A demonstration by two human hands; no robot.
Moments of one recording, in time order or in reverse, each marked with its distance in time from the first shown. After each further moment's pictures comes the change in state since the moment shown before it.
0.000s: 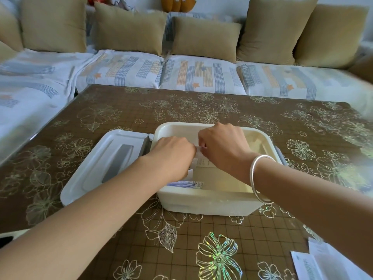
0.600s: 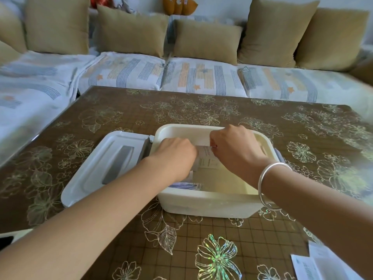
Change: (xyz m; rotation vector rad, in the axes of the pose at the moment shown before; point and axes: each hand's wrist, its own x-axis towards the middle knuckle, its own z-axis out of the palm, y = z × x) left_hand 0.006 0.003 0.000 0.068 -0.012 -0.004; right_hand -0.012 0.016 -0.006 -0.011 -0.006 0.040
